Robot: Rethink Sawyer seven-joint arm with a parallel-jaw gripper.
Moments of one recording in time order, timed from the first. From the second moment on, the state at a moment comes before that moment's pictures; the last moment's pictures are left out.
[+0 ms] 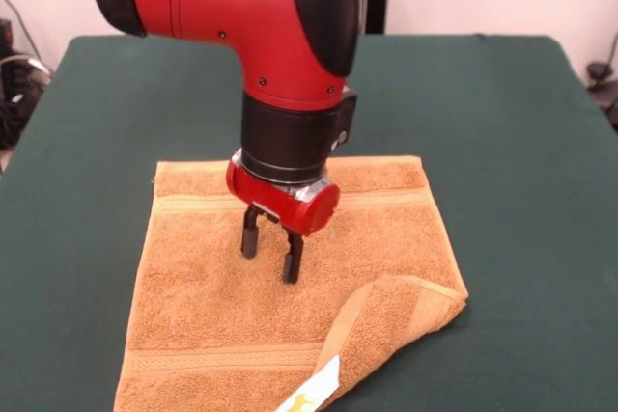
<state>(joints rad) -0.28 -0.30 0.09 1.22 -0.39 0.45 2.52</state>
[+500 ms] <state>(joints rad) -0.28 -0.39 0.09 1.31 -0.39 0.39 2.52</state>
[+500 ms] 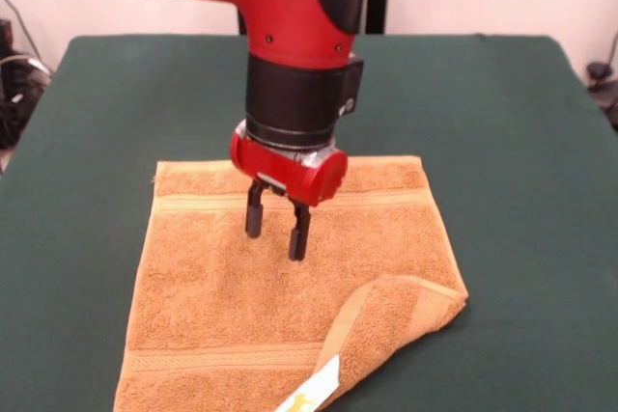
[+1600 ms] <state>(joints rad) -0.28 -0.42 0.09 1.32 -0.39 0.39 2.52</state>
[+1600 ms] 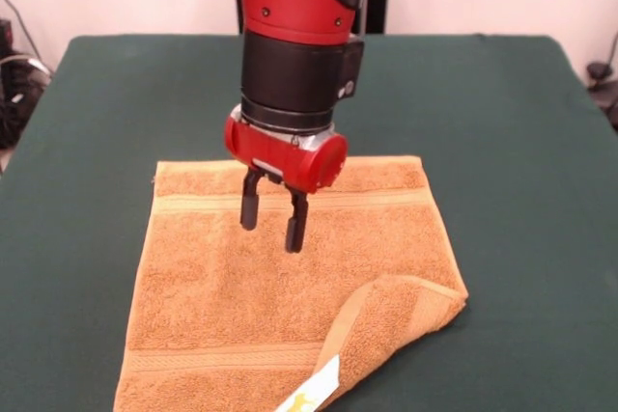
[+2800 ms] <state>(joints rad) -0.23 -0.32 0.08 1.28 -0.39 0.39 2.52</state>
